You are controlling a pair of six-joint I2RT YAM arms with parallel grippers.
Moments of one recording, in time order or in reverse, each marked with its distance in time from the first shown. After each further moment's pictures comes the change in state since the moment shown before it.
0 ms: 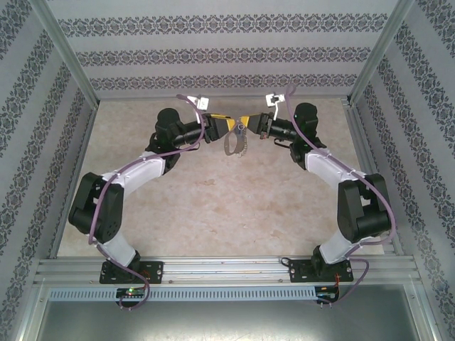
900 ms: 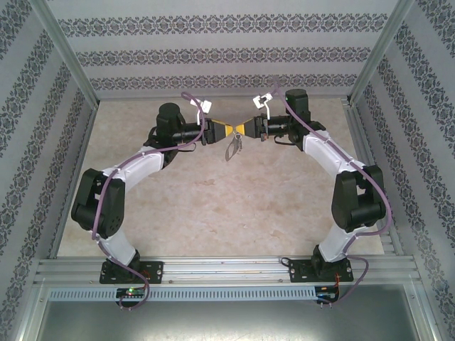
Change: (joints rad) left arm 0.033 0.060 0.060 -0.180 0.179 0.061; right arm 0.001 0.096 0.243 -0.568 -0.235 -0.370
